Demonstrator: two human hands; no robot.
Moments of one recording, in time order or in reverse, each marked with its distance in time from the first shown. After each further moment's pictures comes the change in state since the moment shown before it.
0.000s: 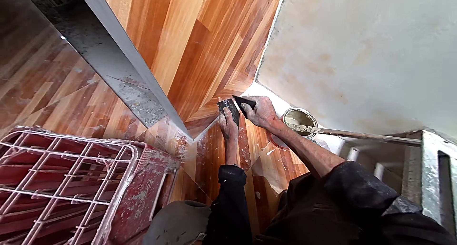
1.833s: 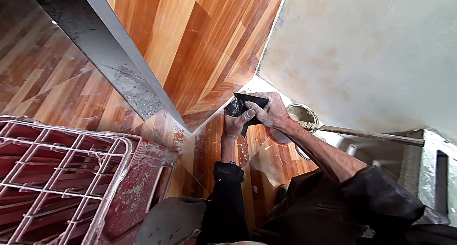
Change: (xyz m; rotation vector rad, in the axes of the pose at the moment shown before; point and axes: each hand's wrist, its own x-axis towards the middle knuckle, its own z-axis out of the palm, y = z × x) left_hand -0.021 0.039 -0.010 -0.205 -0.396 -0.031; right_hand -0.018 -0.002 -0.025 0.291 -0.048 -0.025
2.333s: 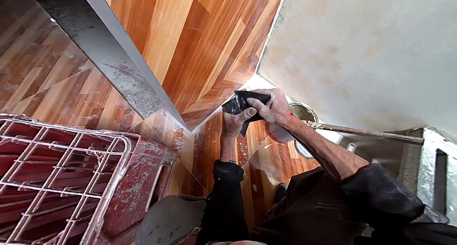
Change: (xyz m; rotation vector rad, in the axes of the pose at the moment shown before) left_hand 0.004 0.008 0.009 -0.085 0.011 0.065; right_hand 0.003 0.000 -0.007 -0.065 0.018 -0.011
